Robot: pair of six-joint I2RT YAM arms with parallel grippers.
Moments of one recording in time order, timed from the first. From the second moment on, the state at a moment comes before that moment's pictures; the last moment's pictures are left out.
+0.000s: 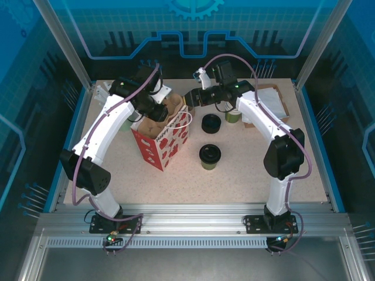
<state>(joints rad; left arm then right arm) -0.37 1.72 1.90 -1.31 0.09 0.07 0.44 1.94 1.88 -0.68 -0.62 0.21</state>
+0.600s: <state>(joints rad) -0.37 1.69 1.84 -1.31 0.08 0.07 0.46 1.94 1.93 -0.72 -0.52 0.20</state>
